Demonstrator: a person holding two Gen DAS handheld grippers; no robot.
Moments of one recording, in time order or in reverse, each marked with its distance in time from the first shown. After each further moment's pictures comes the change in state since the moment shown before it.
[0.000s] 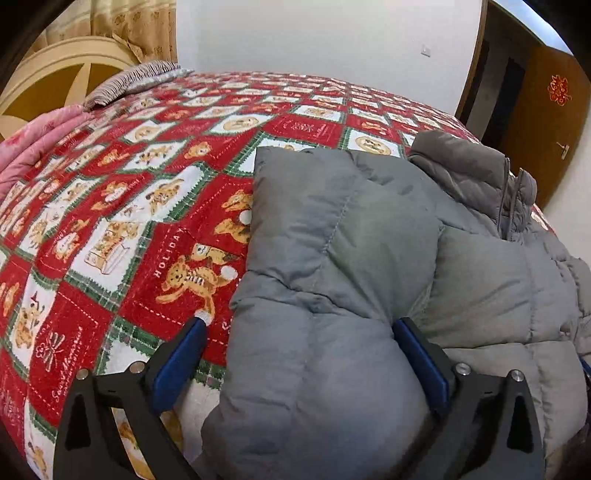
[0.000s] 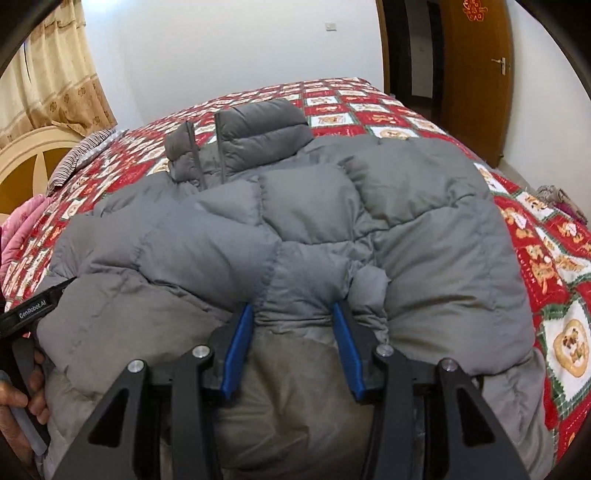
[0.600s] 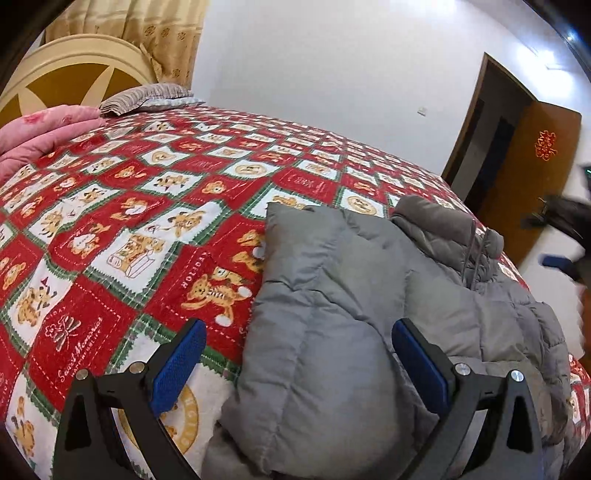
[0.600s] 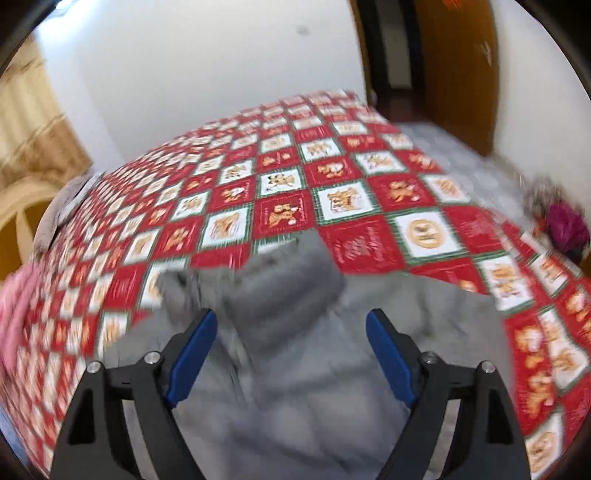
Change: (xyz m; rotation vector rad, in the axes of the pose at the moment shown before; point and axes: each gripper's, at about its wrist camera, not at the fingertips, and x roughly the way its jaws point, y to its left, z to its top) left arm -0.040 0.019 -0.010 -0.122 -0.198 -0.118; right arm 0.045 0.034 0.188 0.178 0.024 -0.027
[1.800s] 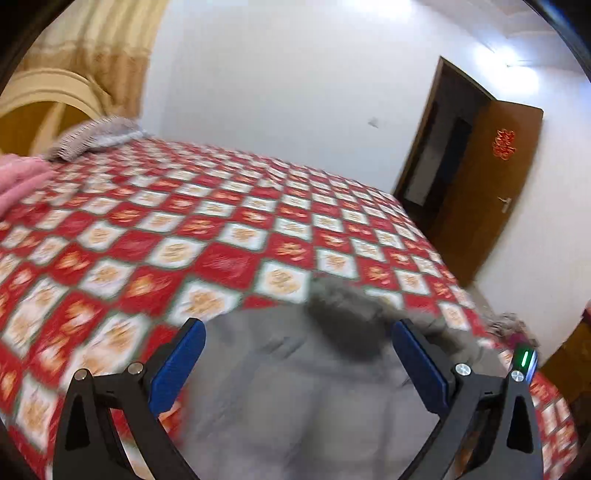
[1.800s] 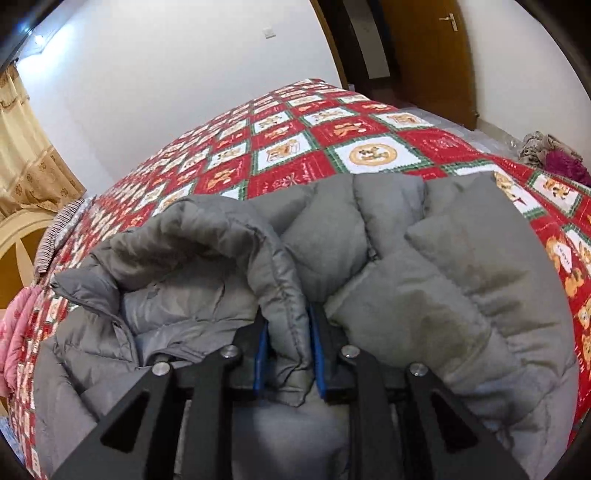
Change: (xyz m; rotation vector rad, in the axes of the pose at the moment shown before) left arm 0.000 -0.087 0.119 0.088 0.013 -0.177; right arm 0.027 -0.098 -0.090 0.091 -0.072 0.051
